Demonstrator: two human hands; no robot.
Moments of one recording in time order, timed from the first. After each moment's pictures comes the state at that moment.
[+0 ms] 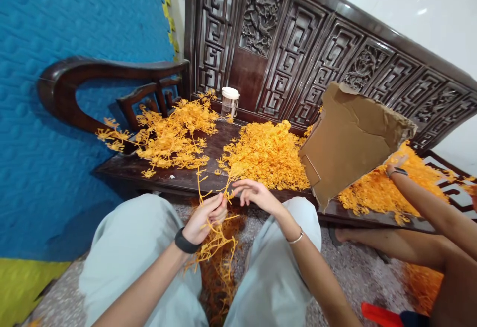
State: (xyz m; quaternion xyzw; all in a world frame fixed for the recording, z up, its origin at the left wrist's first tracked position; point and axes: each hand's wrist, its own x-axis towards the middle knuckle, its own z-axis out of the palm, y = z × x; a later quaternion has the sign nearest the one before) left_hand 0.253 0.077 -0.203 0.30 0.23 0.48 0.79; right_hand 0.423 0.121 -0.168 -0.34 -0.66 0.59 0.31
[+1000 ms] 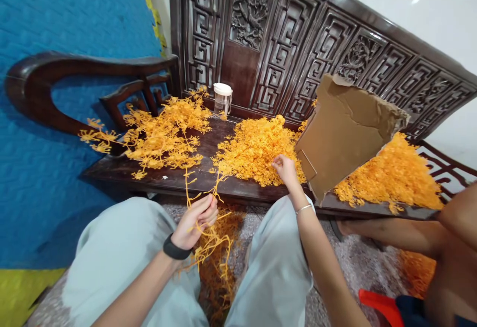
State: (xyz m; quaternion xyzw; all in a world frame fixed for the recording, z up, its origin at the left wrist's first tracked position) left_hand 0.247 0.069 -0.203 0.28 0.24 0.50 0.79; right_hand 0.512 0.181 -0.165 -0.70 -0.64 0.10 0.29
